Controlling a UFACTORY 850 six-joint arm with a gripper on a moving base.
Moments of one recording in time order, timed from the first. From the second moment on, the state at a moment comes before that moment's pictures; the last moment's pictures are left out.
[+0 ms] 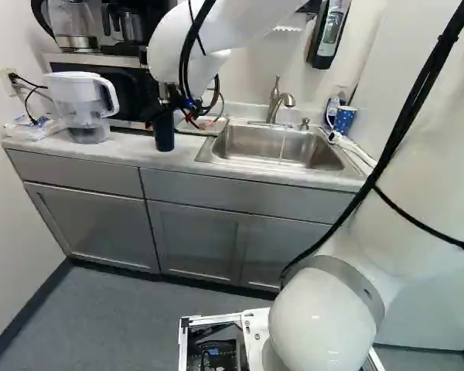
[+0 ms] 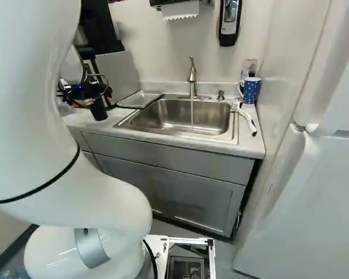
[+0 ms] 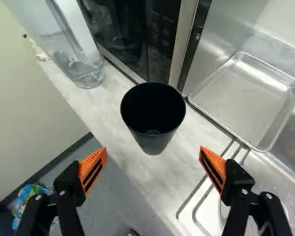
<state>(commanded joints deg) 31.5 4.6 -54.7 0.0 -12.2 0.0</state>
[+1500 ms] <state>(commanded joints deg) 32.4 3.2 -47.7 0.0 8.1 0.0</state>
